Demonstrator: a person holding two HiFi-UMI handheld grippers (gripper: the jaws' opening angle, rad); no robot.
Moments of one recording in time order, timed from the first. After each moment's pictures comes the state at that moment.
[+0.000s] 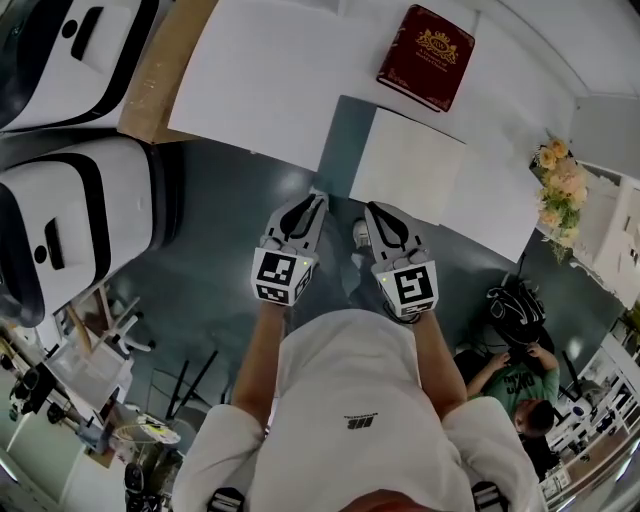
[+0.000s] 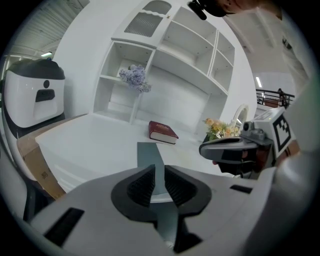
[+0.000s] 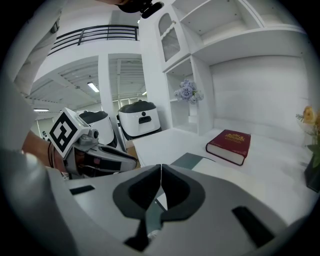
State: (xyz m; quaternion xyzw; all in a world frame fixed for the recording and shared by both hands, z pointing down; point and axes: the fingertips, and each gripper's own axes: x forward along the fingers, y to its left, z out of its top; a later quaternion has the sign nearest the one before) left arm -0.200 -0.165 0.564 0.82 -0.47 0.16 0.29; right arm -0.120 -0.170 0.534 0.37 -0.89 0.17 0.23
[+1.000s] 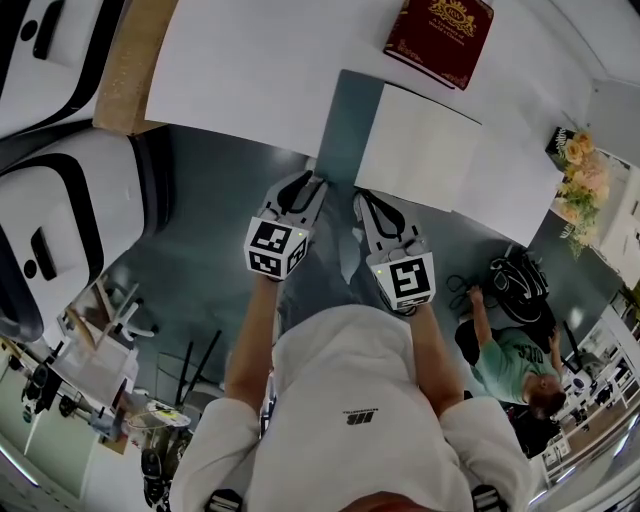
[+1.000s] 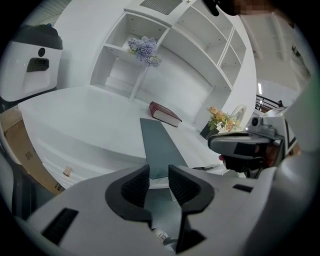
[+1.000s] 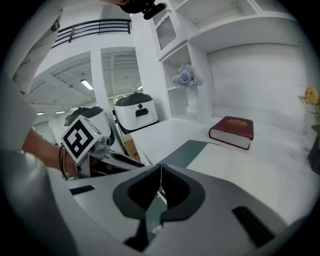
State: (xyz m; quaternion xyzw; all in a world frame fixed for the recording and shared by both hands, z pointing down) left arm -0.205 -0.169 0.641 0.82 -0.40 0.19 0.36; right arm -0.138 -0.165 0.578 0.38 -0.87 0.20 0.25
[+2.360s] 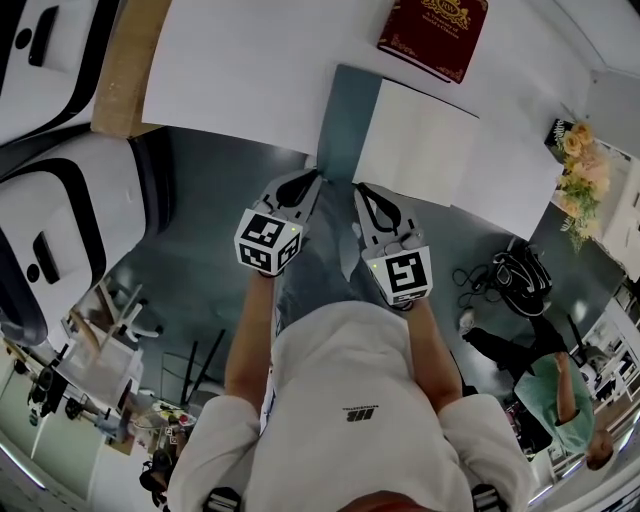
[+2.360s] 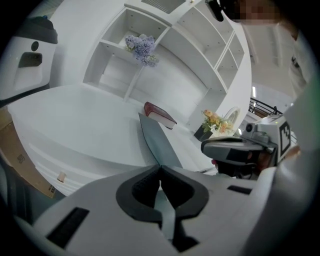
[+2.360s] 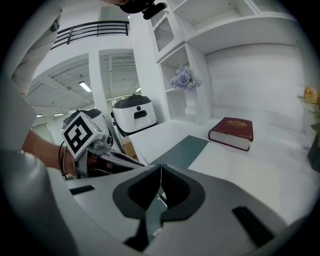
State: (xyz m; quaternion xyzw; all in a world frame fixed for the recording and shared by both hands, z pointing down) left arm -0.200 -0.176 0.628 0.83 -0.36 0.18 0.37; right arm -0.142 -0.171 0.574 0.38 -0.87 0.21 0.24
